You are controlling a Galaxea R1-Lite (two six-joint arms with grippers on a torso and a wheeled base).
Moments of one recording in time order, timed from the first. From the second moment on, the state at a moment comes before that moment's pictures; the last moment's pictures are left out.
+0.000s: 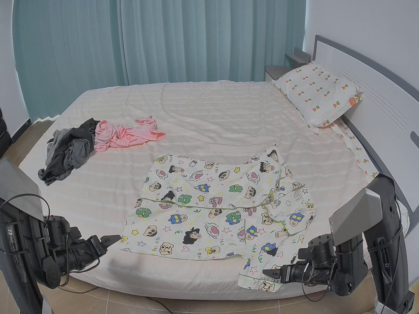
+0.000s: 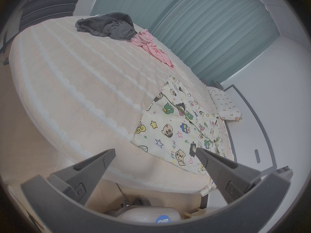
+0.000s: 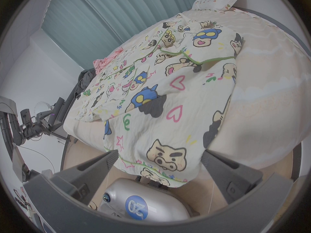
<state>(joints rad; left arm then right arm) 0.09 2.25 -0.02 -1.55 -0.35 -0.57 0.43 2.57 -0.25 -1.55 0.14 0.48</state>
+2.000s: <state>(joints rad) -0.06 2.51 -0.36 -1.44 -0.23 -0.25 0.43 2.56 -0.21 -1.55 0.15 0.55</state>
